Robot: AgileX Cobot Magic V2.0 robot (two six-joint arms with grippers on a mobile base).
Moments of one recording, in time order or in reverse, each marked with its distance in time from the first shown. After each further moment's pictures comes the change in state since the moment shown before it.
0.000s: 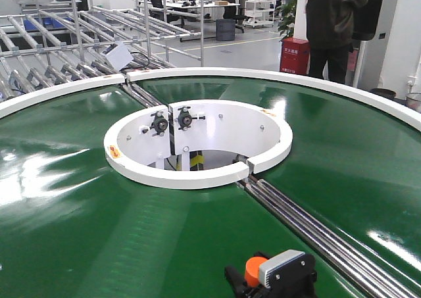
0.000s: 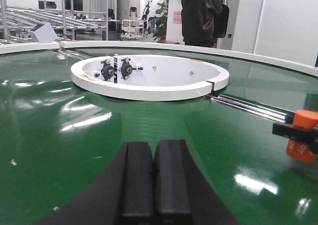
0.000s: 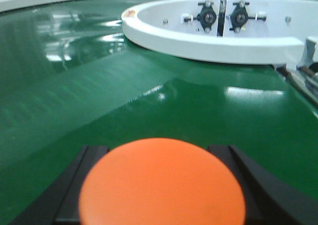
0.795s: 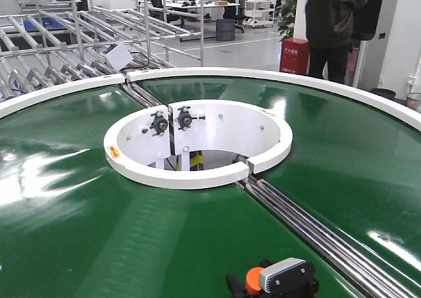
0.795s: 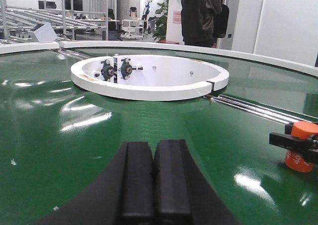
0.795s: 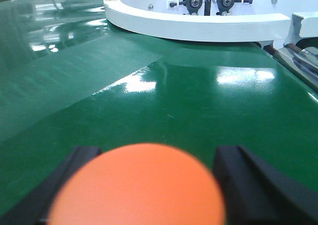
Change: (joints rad) left arm 0.000 0.000 0.000 0.000 0.000 0.000; right arm 0.000 0.058 -0.008 0.047 -0.025 0.000
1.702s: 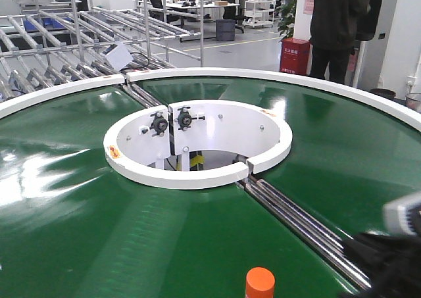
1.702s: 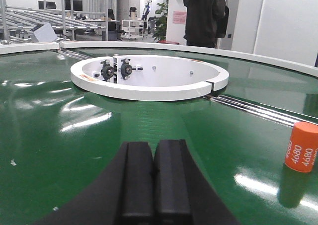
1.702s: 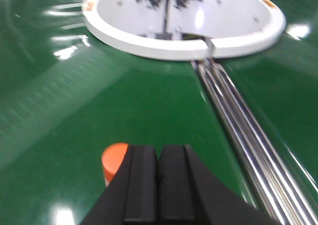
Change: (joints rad) left arm 0.000 0.000 0.000 0.000 0.000 0.000; right arm 0.001 -1.199 0.012 -0.312 1.415 0.298
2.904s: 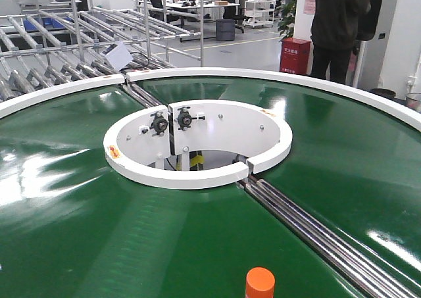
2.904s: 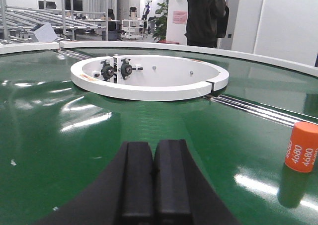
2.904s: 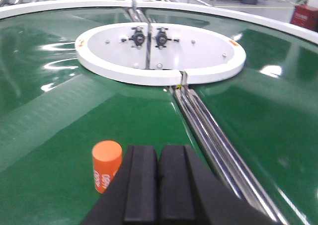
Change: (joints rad) left arm 0.000 0.000 0.000 0.000 0.000 0.000; right arm -0.095 -0.443 0.210 0.211 0.034 -0.238
